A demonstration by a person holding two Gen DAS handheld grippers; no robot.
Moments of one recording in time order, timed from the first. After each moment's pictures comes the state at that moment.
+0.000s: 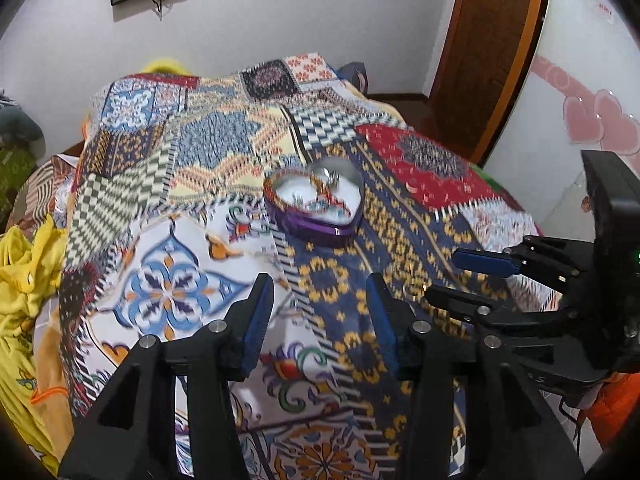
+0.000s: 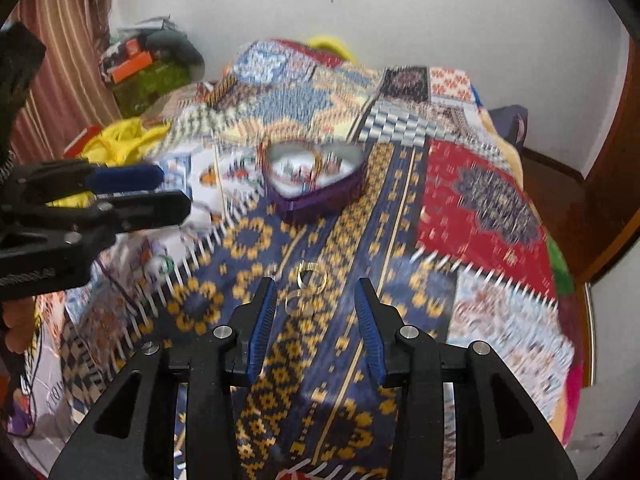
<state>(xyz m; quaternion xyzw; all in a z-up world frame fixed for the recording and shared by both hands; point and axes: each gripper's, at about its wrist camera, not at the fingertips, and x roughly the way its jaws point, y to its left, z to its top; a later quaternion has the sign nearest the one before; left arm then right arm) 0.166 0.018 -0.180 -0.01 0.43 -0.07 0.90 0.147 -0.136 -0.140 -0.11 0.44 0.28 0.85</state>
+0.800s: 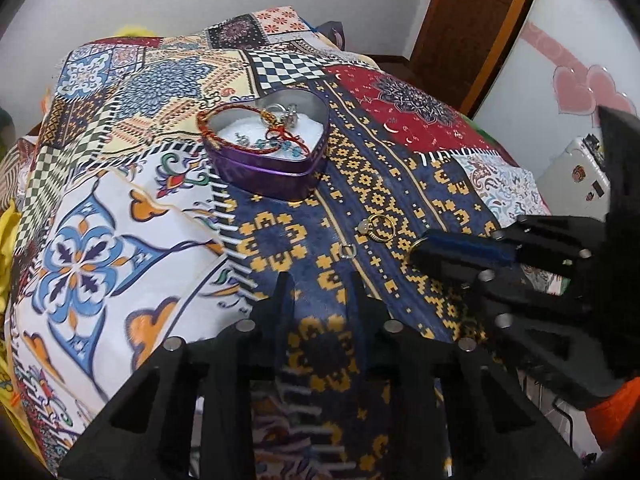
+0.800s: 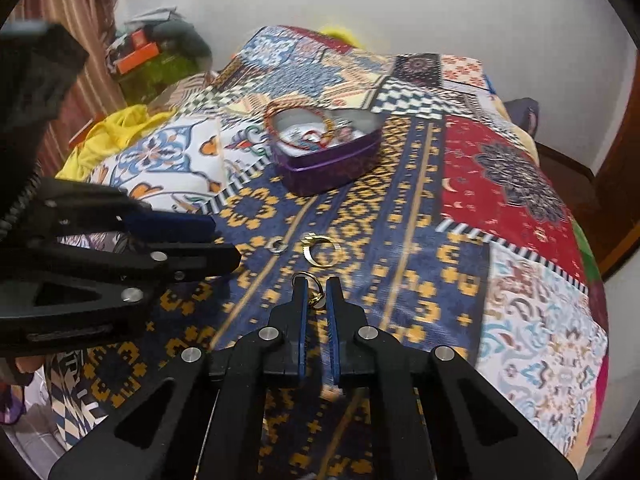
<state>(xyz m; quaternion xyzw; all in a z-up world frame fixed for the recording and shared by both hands) 0.191 -0.010 -0.229 -0.01 0.49 -0.11 0.86 0.141 -0.141 -0.159 -0.10 0.44 0.29 0.84</state>
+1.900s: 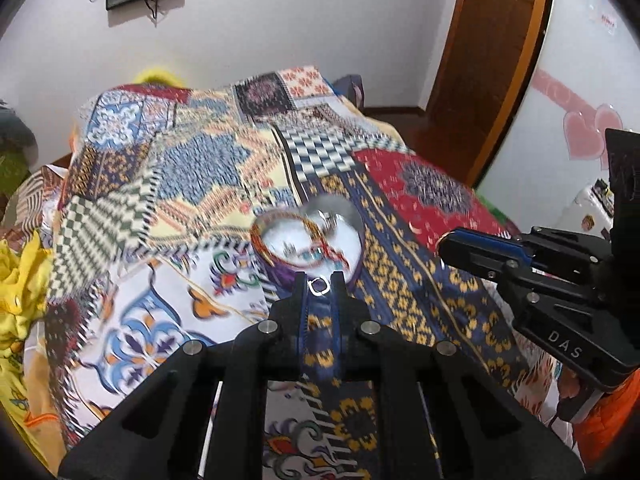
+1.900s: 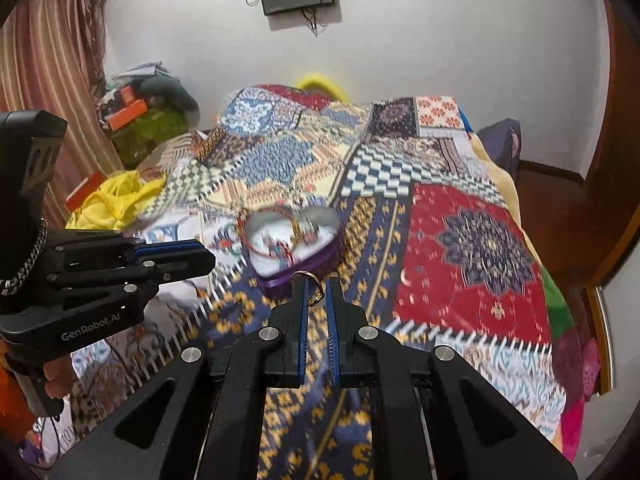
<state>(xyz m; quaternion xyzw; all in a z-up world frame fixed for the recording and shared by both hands) 0.213 0.018 -0.170 -0.02 0.40 -0.08 0.91 0.177 -0.146 -0.108 -0.05 0.38 0.28 0.88</state>
